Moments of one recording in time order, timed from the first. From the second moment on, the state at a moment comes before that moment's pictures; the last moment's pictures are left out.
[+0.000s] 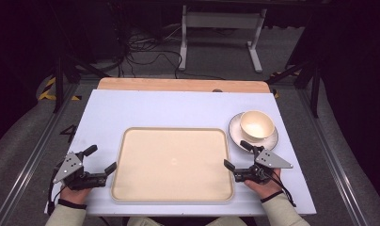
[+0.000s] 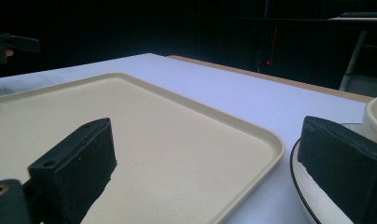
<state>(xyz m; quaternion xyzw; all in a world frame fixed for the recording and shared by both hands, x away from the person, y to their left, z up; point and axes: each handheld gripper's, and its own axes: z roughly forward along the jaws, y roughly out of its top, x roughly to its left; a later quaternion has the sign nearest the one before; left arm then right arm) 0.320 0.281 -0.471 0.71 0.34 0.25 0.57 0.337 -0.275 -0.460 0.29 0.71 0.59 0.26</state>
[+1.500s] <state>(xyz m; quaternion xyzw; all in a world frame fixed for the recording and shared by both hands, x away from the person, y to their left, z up) 0.319 0.282 -0.469 0.70 0.34 0.25 0.58 0.338 -0.275 -0.445 0.31 0.69 0.60 0.24</state>
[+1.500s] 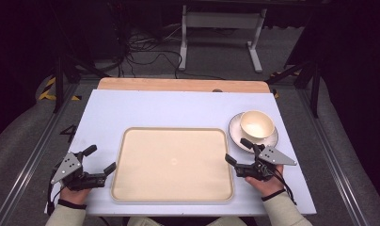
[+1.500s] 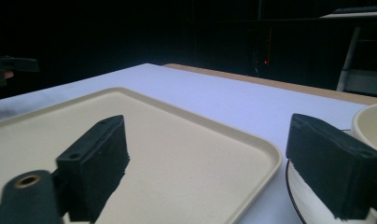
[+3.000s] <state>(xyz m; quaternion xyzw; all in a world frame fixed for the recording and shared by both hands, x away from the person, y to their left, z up) 0.319 0.283 -0.469 0.70 0.33 0.24 0.58 0.360 -0.290 -0.391 0.33 0.70 0.57 0.29</state>
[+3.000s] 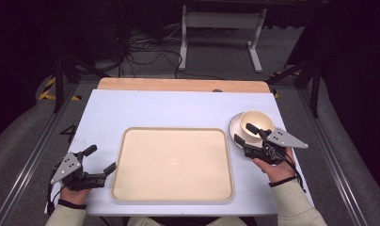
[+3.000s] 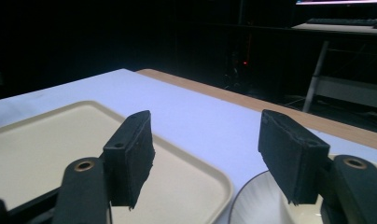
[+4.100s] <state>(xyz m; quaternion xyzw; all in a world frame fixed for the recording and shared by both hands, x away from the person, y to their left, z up) 0.319 0.283 -0.469 0.70 0.33 0.24 0.58 0.391 -0.338 -0.370 0.39 0.67 0.54 0.33</state>
